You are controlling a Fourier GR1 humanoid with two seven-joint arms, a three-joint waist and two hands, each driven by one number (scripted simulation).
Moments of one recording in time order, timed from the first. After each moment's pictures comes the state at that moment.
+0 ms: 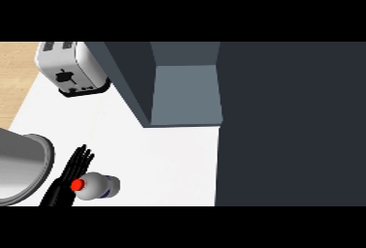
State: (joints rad) left arm 0.11 0.13 0.21 -1.10 -0.03 -0.45 -0.63; right arm 0.99 -0.11 0.16 -2.48 -0.14 0.37 -0.22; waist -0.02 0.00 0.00
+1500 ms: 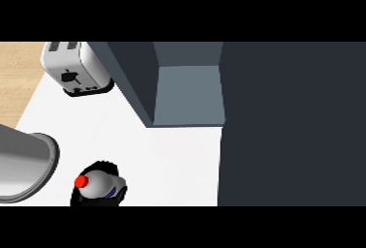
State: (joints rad) left arm -0.09 0.07 0.19 -0.69 0.09 -0.34 -0.84; right arm 1.02 -0.10 0.16 -2.47 -0.11 0.38 -0.26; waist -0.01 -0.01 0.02
